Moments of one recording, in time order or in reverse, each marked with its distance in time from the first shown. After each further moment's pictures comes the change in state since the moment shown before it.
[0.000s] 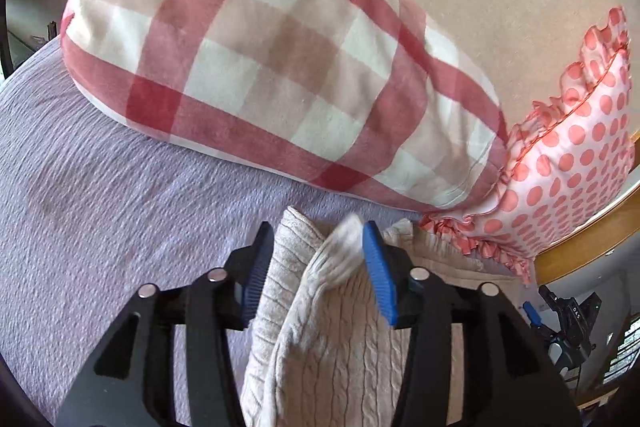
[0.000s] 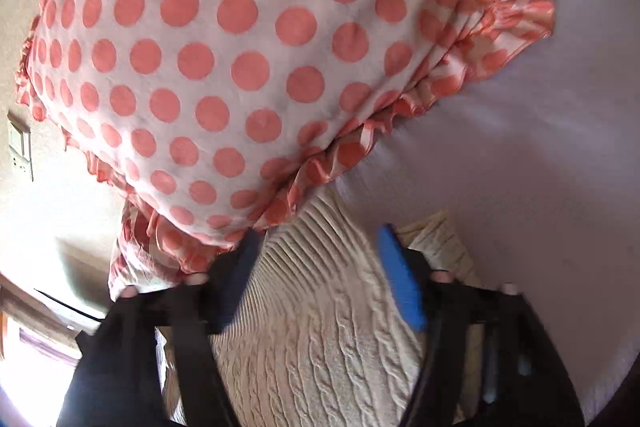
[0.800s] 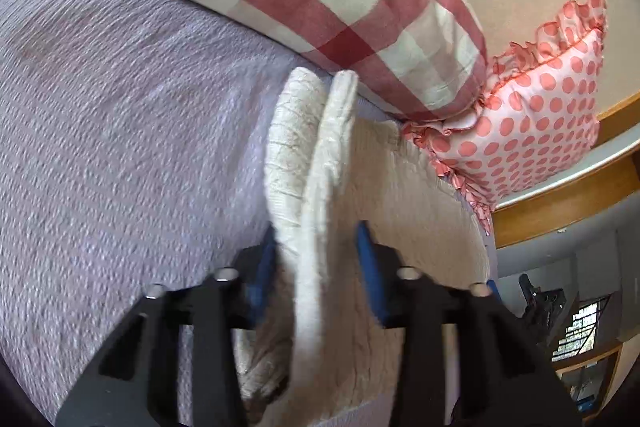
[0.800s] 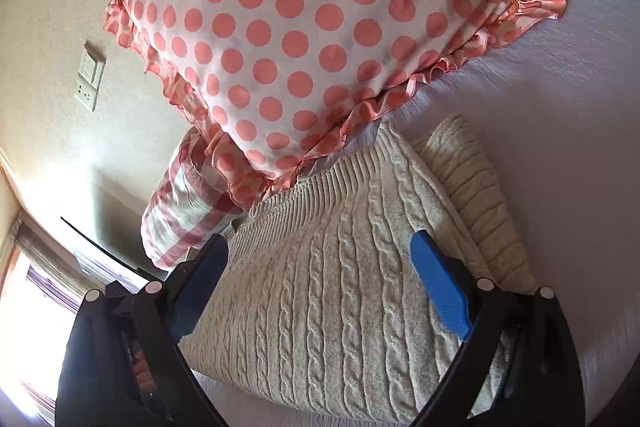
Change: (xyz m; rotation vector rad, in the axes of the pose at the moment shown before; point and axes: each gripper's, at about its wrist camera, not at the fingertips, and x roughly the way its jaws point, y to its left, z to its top) left arm 0.015 0.030 -0.058 -0.083 0.216 -0.176; right arm -0.033 -0.005 -0.074 -0.152 0.021 0.216
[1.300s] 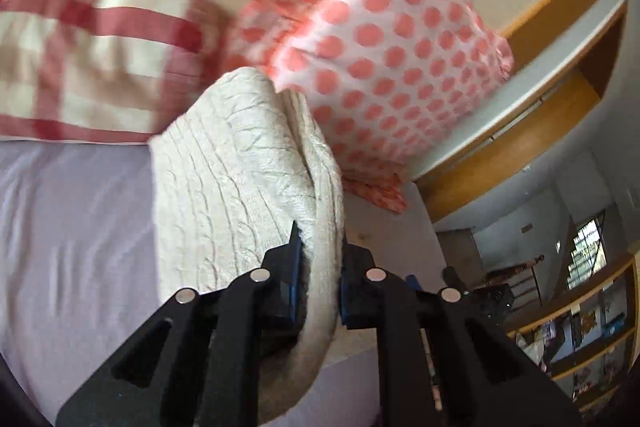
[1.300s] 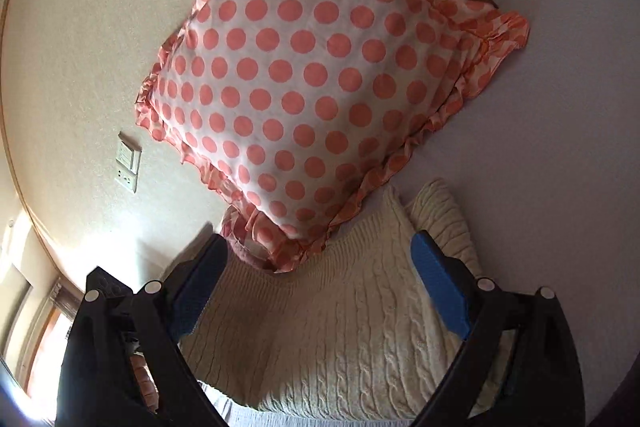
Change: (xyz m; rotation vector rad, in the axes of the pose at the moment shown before) left arm 0.028 -0.265 -0.038 0.356 0.006 -0.161; right arm -0.054 -0.026 0.017 0.135 -0.214 0.120
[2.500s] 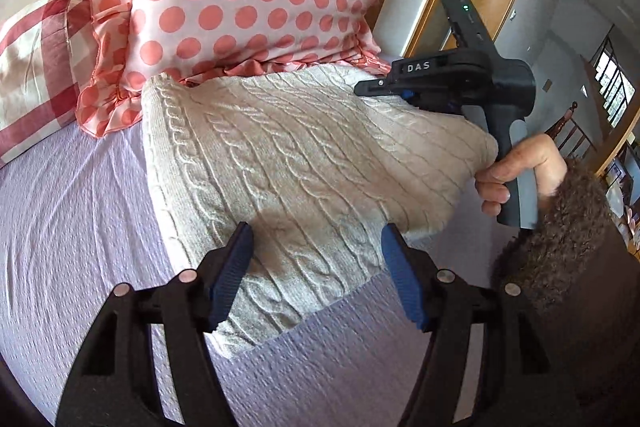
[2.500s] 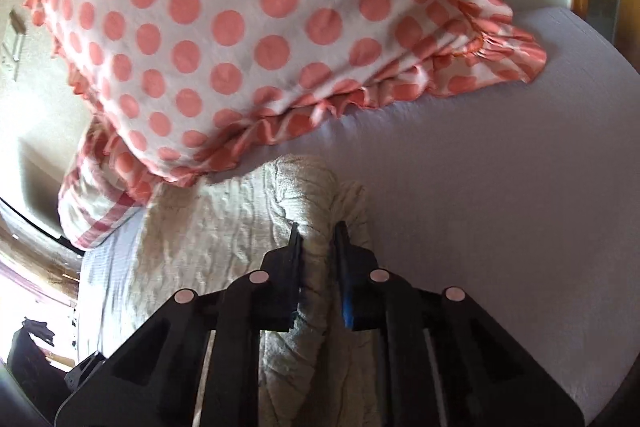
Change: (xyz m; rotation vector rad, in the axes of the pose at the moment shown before) left arm 0.081 -0.023 -0.129 0.485 0.120 0.150; right arm 0.097 -0.016 0.038 -0.281 0.402 -0.473
